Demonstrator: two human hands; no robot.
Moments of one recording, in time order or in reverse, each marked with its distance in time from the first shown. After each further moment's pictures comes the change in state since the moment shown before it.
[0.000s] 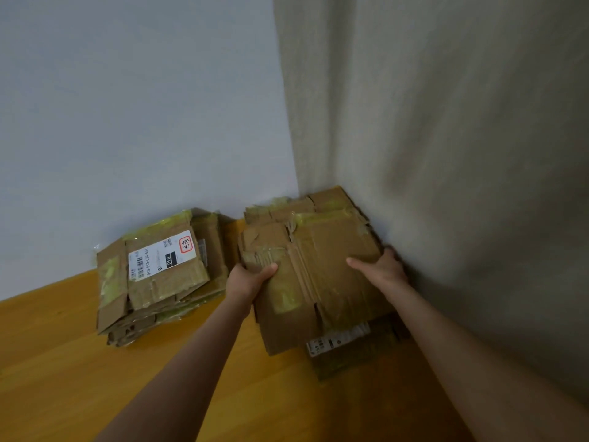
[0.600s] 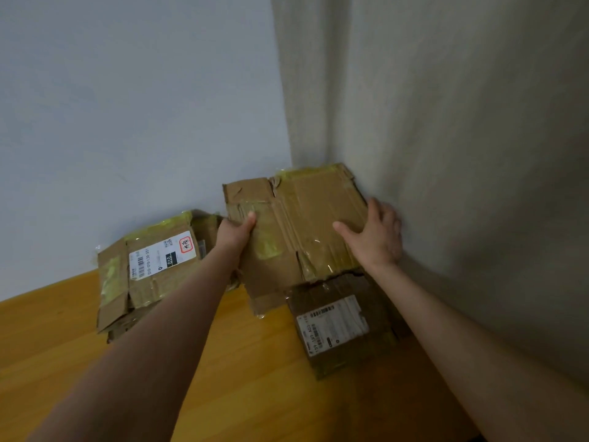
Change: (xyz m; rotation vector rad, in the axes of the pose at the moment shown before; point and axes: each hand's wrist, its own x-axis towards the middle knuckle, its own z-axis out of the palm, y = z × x) left_hand 0.026 0.071 -0.014 -0.074 0.030 0.136; right_hand -0.035 -0.047 -0.023 -0.190 0.383 -0.480
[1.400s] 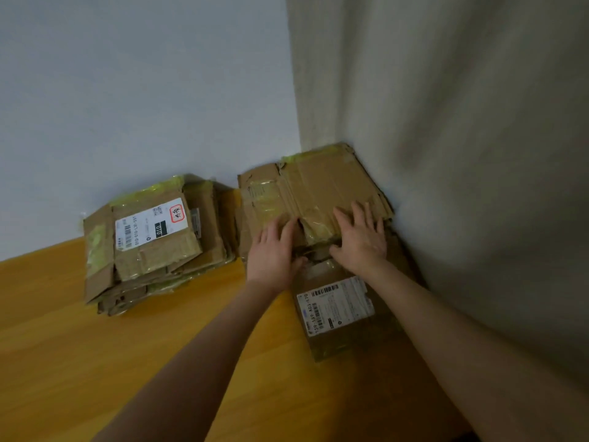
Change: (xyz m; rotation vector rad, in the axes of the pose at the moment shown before) left_hand -0.030 -0.097 0.051 1.222 -0.022 0.681; right_hand -0.004 0.017 0.066 -0.403 -0.374 -0.269
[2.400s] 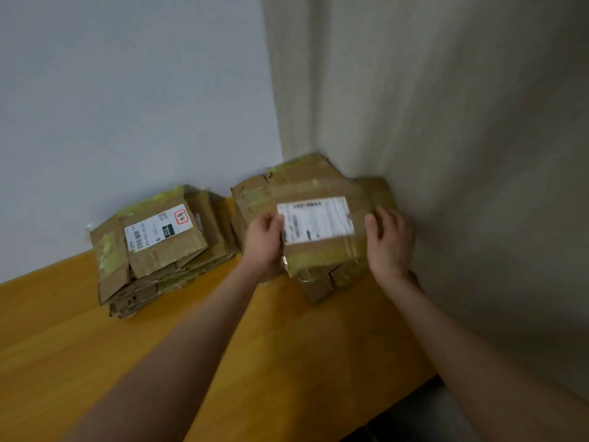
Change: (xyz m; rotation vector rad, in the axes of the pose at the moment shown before) left_hand -0.047 0.015 -0.081 -1.229 -0.025 -0.317; right_hand -0.113 0.015 -0.016 0.536 0.613 0.344
